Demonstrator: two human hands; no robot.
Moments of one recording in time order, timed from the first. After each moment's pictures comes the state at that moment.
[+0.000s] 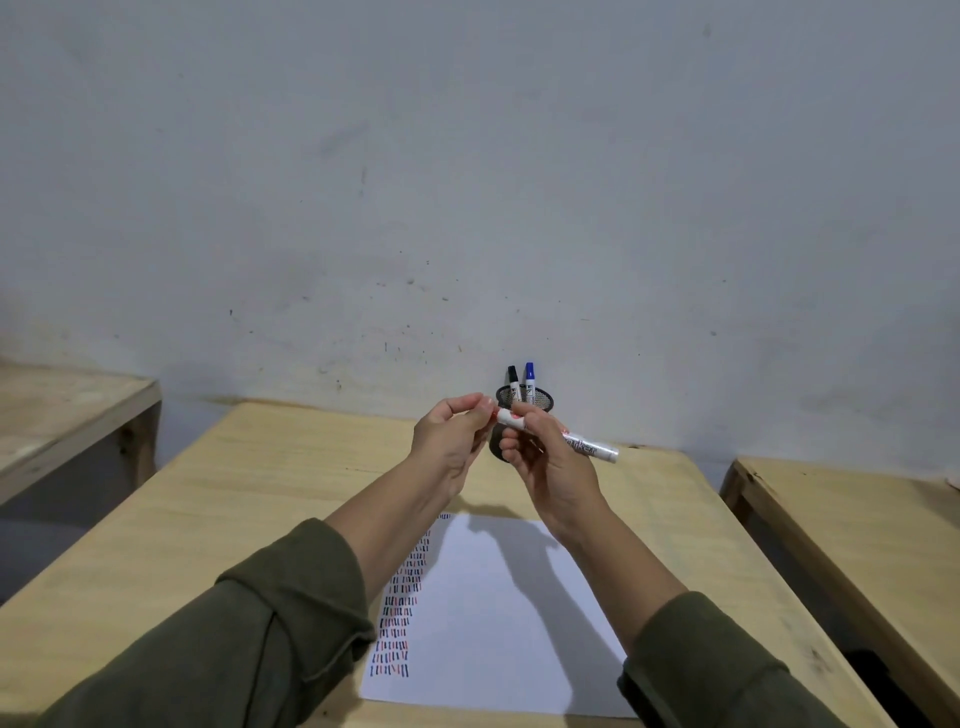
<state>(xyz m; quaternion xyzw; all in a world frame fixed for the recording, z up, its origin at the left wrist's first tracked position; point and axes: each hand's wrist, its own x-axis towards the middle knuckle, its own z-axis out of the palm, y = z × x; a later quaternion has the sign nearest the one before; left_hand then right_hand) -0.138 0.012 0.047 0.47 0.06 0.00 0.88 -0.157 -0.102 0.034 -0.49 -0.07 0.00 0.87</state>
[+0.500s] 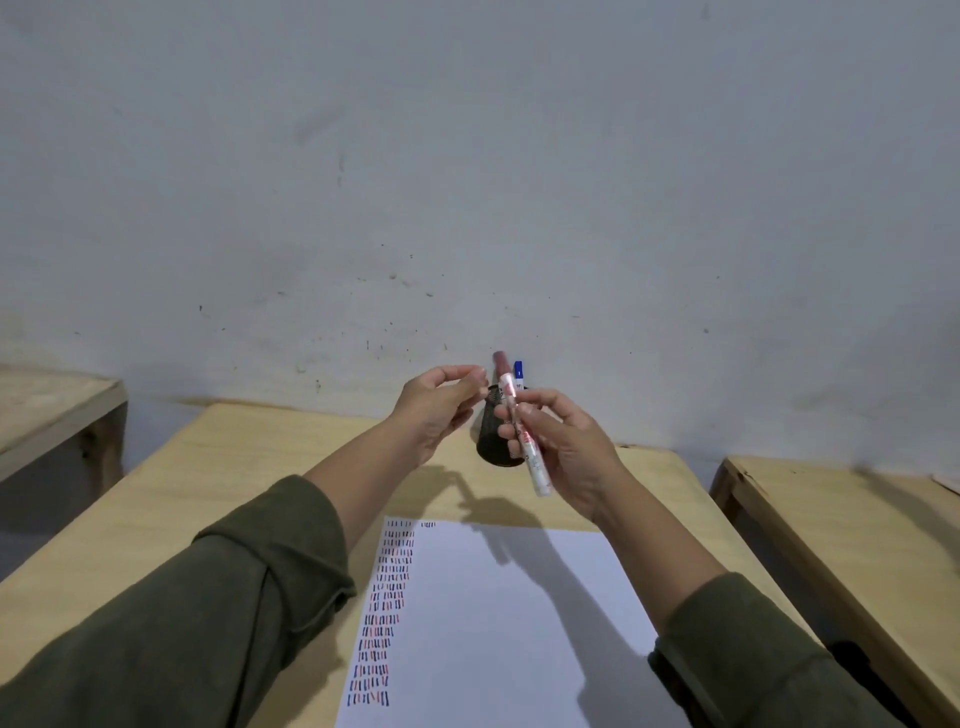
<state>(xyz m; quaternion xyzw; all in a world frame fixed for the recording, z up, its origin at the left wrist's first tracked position) -0.096 0.026 0.061 0.61 -0.02 -0.03 0.79 -0.137 -0.134 0.054 -0.56 -0.10 0.05 0.82</state>
